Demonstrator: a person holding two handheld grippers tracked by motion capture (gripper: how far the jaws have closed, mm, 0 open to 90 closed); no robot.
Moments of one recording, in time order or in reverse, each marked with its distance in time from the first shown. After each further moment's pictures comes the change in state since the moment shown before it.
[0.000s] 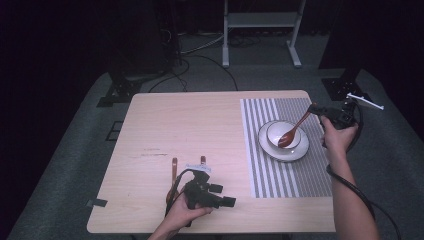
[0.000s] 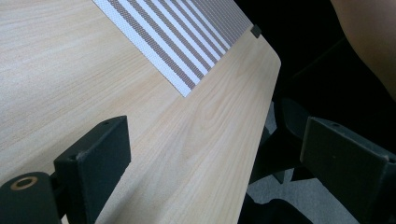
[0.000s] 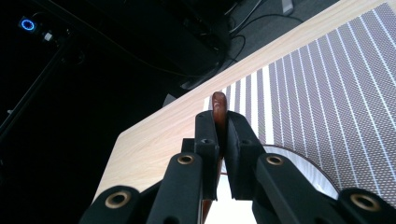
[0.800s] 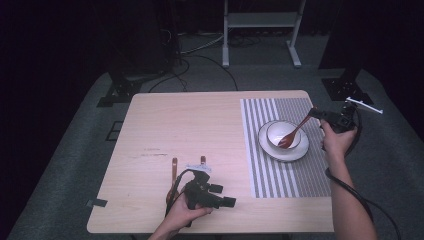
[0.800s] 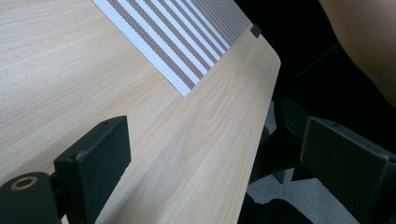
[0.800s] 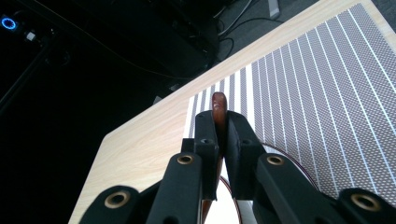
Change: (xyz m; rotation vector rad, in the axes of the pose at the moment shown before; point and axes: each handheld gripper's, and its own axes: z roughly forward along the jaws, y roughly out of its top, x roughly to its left) left arm 0.000 0.000 0.000 0.005 0.001 0.001; right arm -0.010 -0.009 0.002 -0.008 -0.046 -0.013
